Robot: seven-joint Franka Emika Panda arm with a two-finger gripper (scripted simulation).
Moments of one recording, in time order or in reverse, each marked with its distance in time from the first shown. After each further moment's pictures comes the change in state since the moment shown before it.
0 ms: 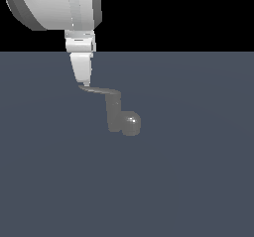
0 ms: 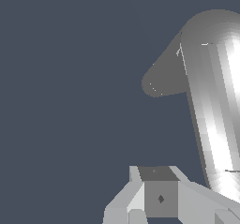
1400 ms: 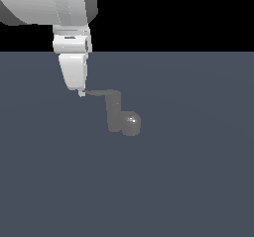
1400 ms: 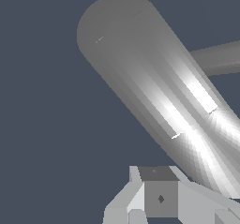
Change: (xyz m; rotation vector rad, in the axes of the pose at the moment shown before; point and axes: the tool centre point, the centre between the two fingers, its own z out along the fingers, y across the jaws) arm -0.011 0.071 -0.002 0.008 -0.003 -0.009
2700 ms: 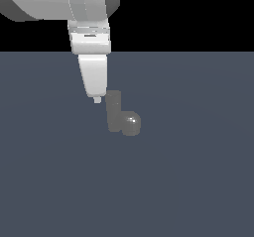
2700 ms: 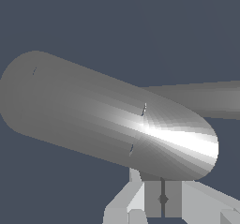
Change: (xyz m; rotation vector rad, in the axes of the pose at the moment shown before) arm 0.044 0.059 -0.001 -0.002 0.001 -0.018
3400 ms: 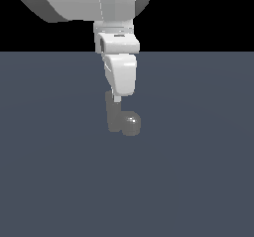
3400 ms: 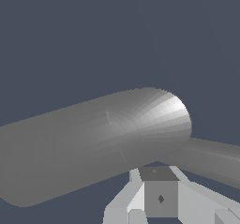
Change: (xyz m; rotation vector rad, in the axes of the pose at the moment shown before) arm 0.052 0.010 0.000 -0.004 0.000 -0.018
